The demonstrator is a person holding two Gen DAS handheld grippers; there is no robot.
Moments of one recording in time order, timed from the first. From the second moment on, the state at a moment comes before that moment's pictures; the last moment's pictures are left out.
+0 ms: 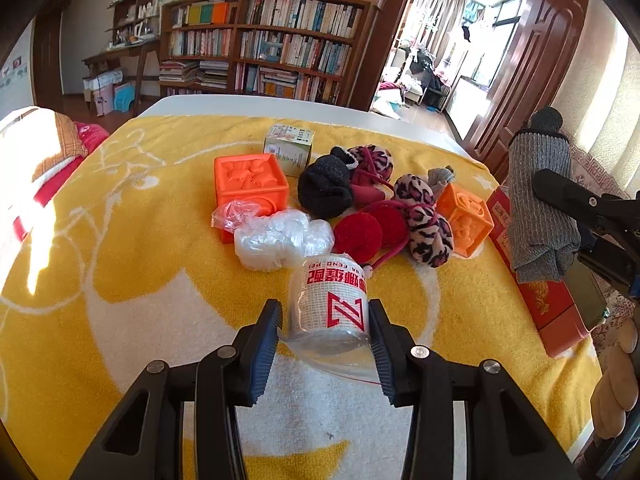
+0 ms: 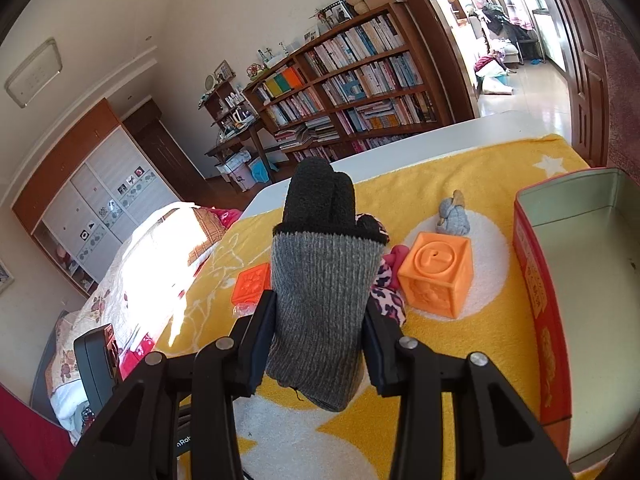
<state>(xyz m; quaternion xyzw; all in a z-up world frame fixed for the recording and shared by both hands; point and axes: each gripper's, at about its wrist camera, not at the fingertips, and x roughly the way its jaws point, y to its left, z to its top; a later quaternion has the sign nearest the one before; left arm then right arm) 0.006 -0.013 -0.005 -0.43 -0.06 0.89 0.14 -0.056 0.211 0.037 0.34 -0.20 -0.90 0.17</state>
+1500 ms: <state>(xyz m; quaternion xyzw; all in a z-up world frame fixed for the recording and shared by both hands) 0.001 0.239 0.036 -0.43 -0.03 0.81 0.39 0.015 0.412 0.035 0.27 -0.24 -0.93 -0.06</state>
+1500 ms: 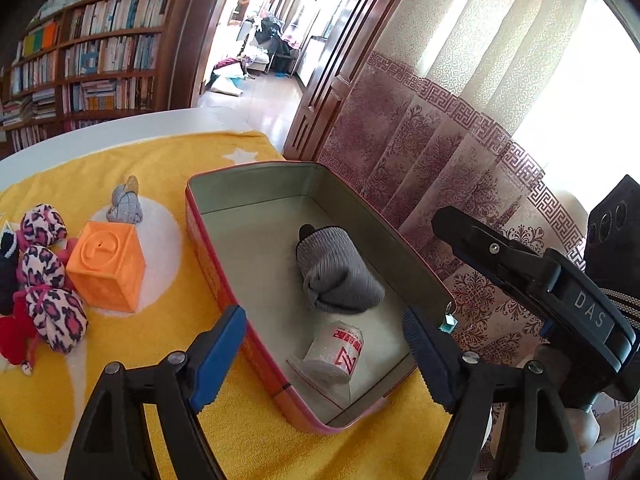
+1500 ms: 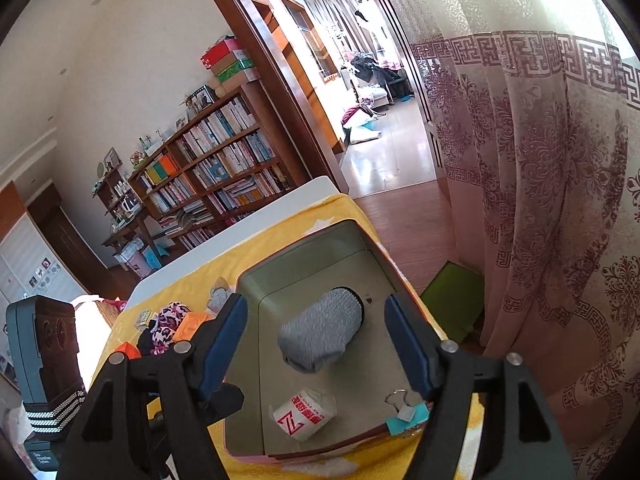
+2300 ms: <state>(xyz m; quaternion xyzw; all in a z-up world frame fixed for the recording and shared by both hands) -0.032 0.030 0.019 -0.41 -0.12 0.89 0.15 -0.042 0.278 0.024 0.33 -0.18 -0.92 0.08</state>
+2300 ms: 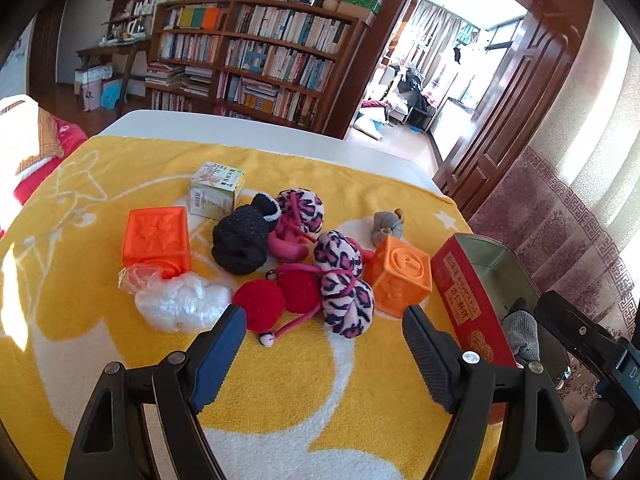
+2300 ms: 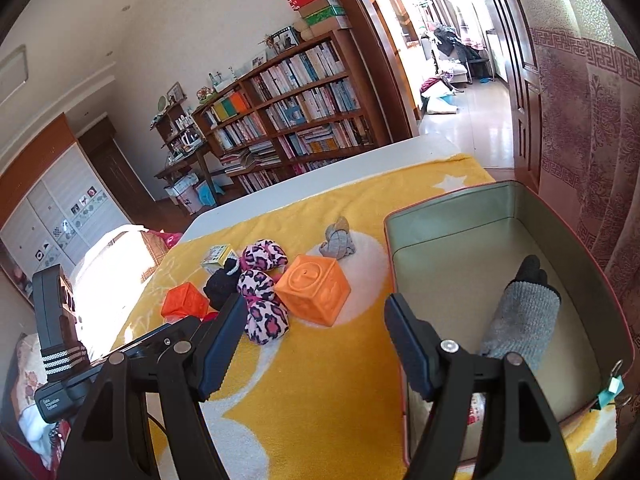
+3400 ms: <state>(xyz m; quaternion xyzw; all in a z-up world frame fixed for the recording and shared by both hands) -0.137 -0.048 -0.049 -0.48 -0.10 0.87 0.04 -0.116 0.225 -0.029 0.43 -0.21 -0.88 0.07</state>
